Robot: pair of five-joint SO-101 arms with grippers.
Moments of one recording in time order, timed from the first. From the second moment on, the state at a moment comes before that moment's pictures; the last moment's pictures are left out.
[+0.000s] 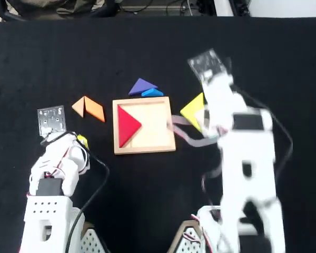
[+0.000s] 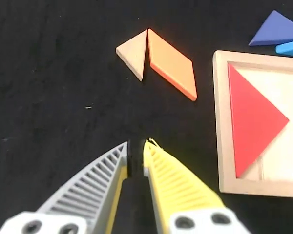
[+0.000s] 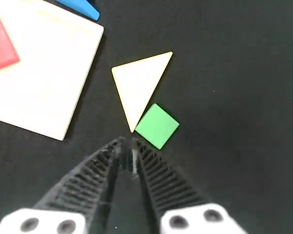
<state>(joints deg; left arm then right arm) -6.4 -69.9 84.5 37.8 6.7 -0.2 -26.7 25.2 72.0 25.9</state>
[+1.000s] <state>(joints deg) -6.2 -69.5 86.5 34.2 6.7 5.5 39.5 -17.6 83.8 27.6</state>
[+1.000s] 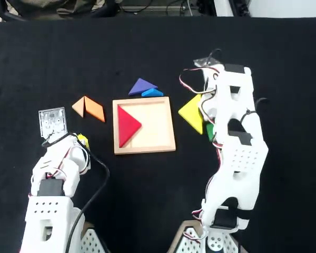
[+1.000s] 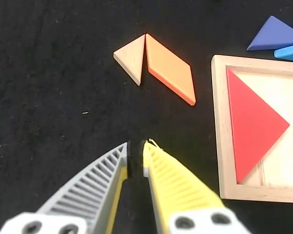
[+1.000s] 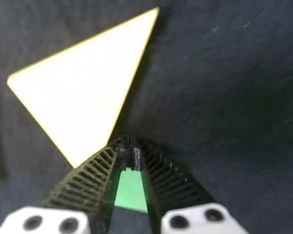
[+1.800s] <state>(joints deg) -6.2 -69.5 88.5 29.5 6.7 0.4 42.3 -26.2 63.5 34.8</state>
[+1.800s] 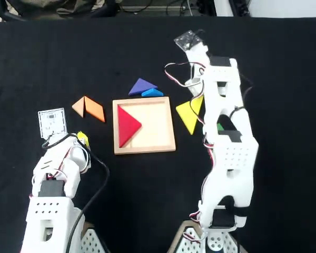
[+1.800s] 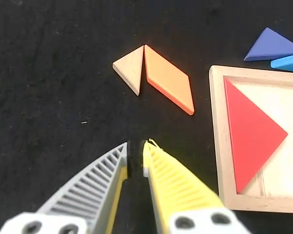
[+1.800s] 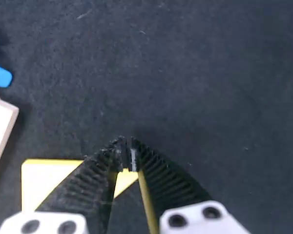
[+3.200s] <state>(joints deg) -6.2 -69.5 89.1 29.5 6.7 0.4 5.2 28.4 65.3 52.3</state>
